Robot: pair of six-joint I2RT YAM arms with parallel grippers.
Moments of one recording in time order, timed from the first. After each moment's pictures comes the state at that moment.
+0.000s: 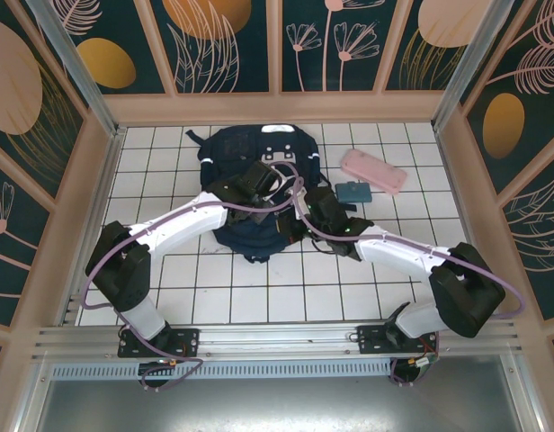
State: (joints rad) left arm -0.75 1.68 1.30 -0.58 -0.29 0.08; right arm 0.78 1.40 0.78 0.02 -0.23 0.36
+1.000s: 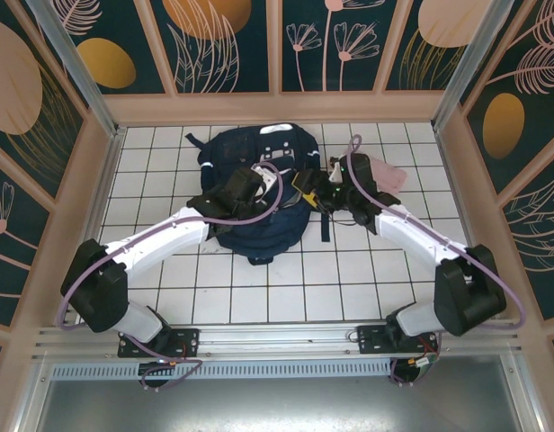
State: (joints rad) left arm -0.74 1.51 1.10 -0.37 -0.24 0.03; right arm 0.47 1.42 0.93 -0.04 -0.49 1.07
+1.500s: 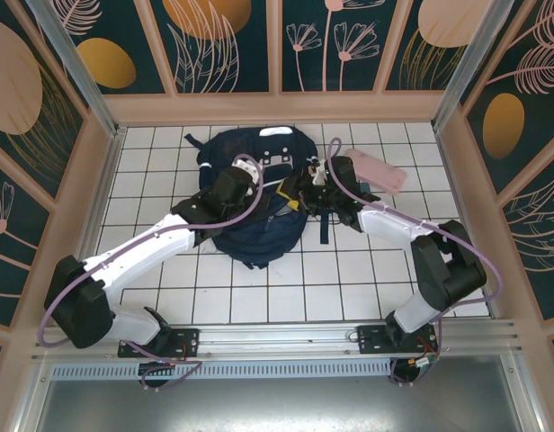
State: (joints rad) left arm -0.74 1.38 1.08 -0.36 -0.22 -0.26; right arm 0.52 1.59 0.93 0.17 -0.63 1.20
